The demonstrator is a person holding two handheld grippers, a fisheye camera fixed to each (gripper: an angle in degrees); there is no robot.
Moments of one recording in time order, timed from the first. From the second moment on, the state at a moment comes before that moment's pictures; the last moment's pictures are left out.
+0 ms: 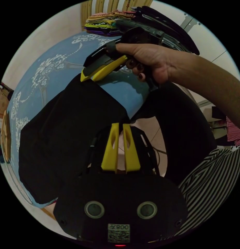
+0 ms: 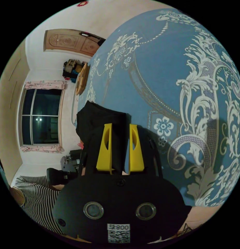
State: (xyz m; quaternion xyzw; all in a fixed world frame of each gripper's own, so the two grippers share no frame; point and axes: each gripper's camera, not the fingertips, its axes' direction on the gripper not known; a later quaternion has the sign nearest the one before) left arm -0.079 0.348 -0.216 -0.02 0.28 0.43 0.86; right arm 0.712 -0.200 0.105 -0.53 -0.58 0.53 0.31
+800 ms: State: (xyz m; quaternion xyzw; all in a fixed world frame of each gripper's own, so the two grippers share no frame) left arm -0.218 0.346 -0.213 -0.01 0.47 0.40 0.79; right arm 0.740 -0.266 0.126 -0.50 -0.55 0.60 0.28
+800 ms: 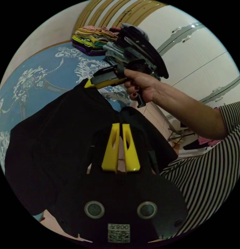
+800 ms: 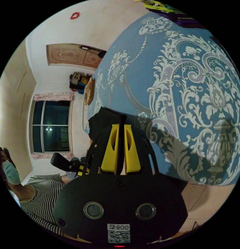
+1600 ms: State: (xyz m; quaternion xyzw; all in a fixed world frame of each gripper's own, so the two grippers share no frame) left arm -0.816 0.356 -0.064 0.15 0.47 -0.01 0.87; right arm 0.496 -0.726 0.262 -0.37 -0.73 0.50 0.29
